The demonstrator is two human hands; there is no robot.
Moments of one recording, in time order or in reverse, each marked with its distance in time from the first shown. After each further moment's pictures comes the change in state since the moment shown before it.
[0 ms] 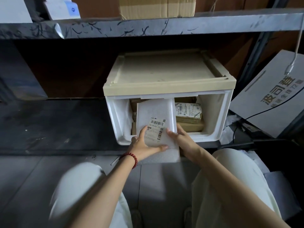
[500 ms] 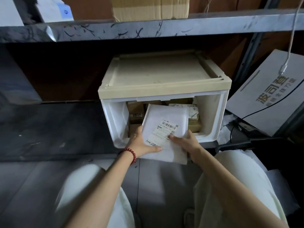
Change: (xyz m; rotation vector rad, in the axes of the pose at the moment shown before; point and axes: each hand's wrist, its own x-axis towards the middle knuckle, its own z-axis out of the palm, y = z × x) left_hand 0.018 0.008 -0.006 0.037 0.027 0.098; right_hand -0.006 -0.001 -0.021 -0.091 0.252 0.035
